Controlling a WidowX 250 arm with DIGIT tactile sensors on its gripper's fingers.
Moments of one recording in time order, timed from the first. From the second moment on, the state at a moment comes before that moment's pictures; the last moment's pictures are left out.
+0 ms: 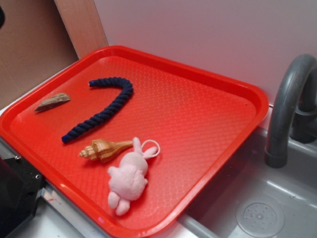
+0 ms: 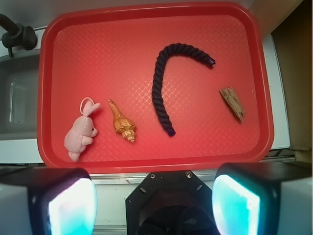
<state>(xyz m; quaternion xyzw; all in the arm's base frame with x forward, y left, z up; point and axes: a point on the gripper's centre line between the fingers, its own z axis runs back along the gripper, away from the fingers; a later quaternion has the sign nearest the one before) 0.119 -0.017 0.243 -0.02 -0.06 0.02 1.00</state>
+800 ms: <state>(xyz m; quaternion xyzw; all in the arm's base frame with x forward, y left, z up) 0.166 0.040 0.211 -0.02 -0.11 -0.06 0.99</state>
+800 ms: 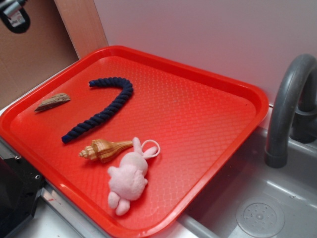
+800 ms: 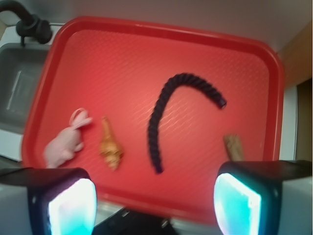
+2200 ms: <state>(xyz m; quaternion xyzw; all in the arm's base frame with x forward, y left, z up) 0.185 0.138 0.021 0.05 0.02 -0.17 0.98</state>
